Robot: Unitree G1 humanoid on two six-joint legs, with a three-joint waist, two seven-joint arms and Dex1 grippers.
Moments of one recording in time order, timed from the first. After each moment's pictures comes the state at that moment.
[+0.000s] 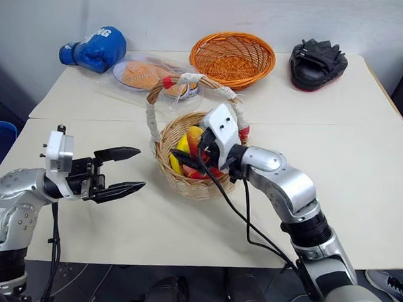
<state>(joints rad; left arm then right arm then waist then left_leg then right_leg) -0.30 0.76 0.24 -0.19 -0.68 0.46 -1.13 -0.62 -0.34 0.23 -0.31 0.47 0.65 0.51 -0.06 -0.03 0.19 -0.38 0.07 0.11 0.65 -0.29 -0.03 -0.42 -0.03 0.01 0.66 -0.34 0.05</state>
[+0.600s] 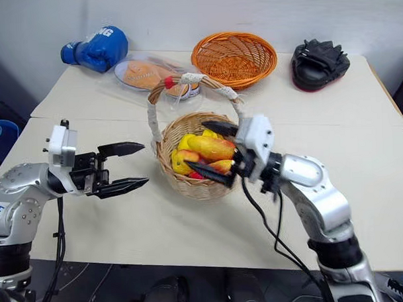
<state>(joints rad) -0.36 0.74 0.21 -0.17 -0.68 0.45 -1.15 -0.31 -0.56 -0.02 -0.55 0.64 0.43 0.82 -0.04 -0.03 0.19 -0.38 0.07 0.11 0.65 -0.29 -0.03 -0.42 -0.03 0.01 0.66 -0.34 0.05</state>
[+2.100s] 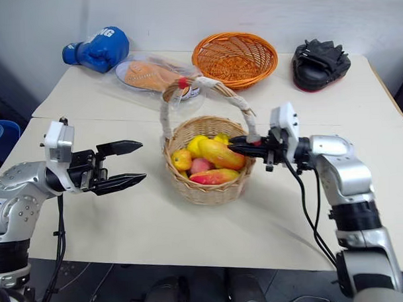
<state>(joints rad) -0.39 0.74 0.21 -0.14 -0.72 0.50 -1.14 -0.49 -0.66 -0.10 -0.10 0.57 0.42 1.14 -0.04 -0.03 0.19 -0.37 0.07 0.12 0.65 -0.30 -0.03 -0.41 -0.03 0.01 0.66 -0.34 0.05</state>
